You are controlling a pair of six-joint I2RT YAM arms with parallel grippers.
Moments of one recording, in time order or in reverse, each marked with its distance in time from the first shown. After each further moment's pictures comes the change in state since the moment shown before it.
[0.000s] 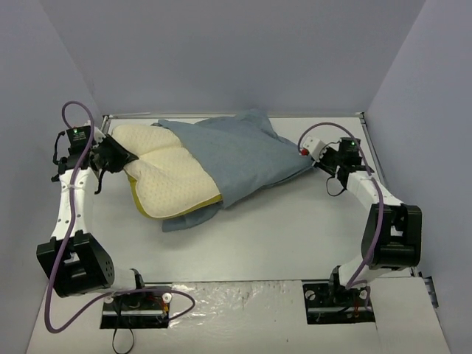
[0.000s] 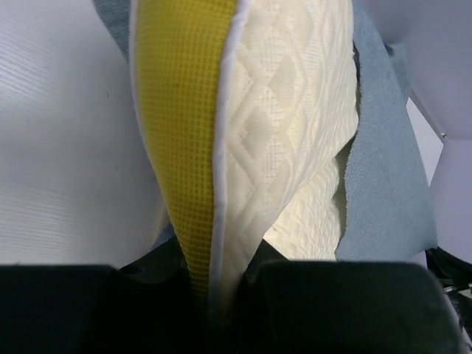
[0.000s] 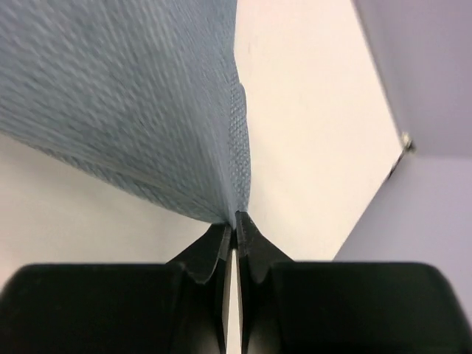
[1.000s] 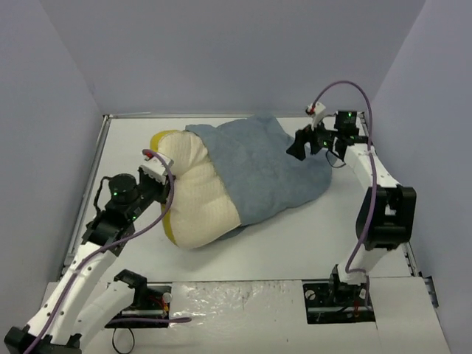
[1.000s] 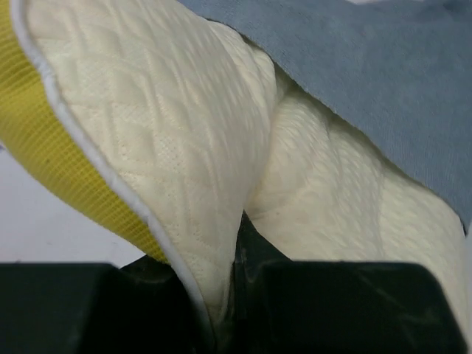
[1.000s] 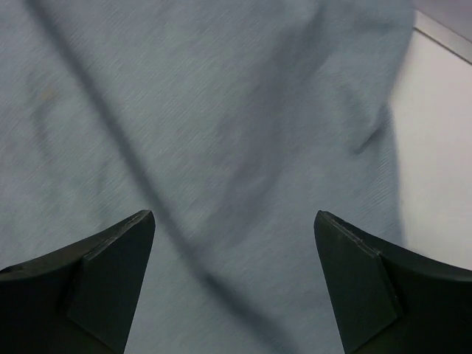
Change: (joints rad) left arm -0.615 -0.560 -0.462 0.341 -0.246 0.716; right arm -0.006 0.116 0.317 -0.217 -0.517 0.638
